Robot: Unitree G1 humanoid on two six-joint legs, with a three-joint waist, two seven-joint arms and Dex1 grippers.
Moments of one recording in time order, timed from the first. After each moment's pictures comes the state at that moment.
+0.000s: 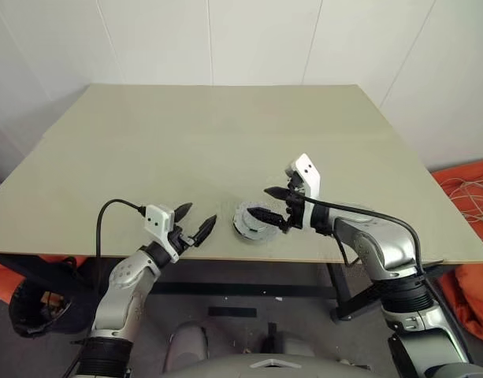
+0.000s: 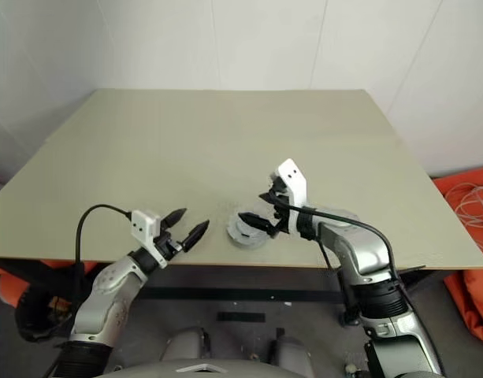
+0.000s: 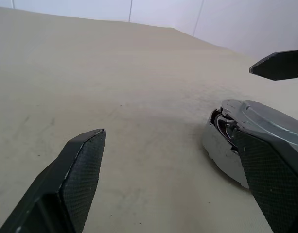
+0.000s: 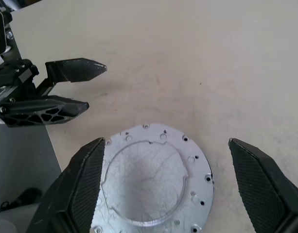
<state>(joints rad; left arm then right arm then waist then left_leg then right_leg) 0.04 0.22 0.00 -0.05 -0.37 0.09 -0.61 -0.34 -0.45 0.13 -0.19 0.40 0.75 0.76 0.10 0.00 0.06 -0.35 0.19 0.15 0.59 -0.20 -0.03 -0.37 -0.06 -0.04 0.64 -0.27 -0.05</state>
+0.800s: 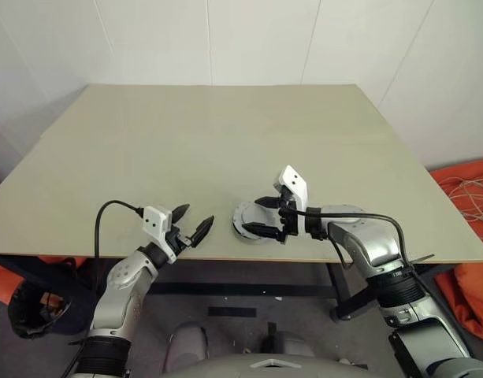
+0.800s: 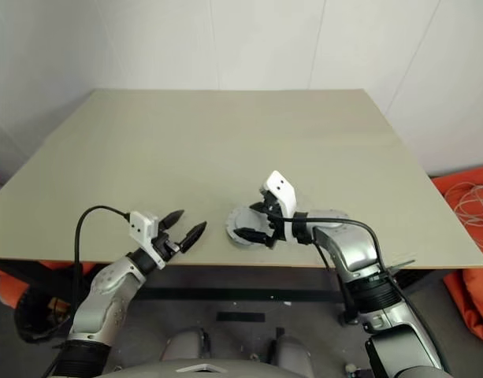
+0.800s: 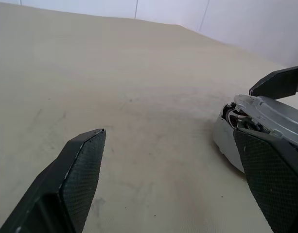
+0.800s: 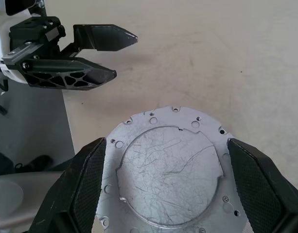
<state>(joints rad) 0.04 0.22 0.01 -0.03 -0.37 0.08 -0.60 -0.39 -0.44 0.24 -0.01 0.31 0.57 0.90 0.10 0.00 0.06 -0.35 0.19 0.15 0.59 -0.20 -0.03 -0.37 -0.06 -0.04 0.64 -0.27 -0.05</state>
